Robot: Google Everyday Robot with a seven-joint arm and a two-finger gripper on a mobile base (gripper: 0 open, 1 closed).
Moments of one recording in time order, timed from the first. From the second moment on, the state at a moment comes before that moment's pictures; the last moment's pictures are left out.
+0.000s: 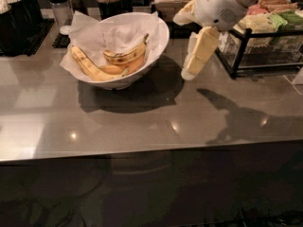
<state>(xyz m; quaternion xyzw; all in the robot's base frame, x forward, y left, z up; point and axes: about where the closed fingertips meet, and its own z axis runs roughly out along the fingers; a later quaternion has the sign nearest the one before) 0.559 -0.074 0.974 -0.69 0.66 0.13 0.27</state>
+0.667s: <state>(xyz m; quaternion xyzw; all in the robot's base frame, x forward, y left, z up) 0.616 -0.012 0.984 -0.74 0.60 0.16 0.28</state>
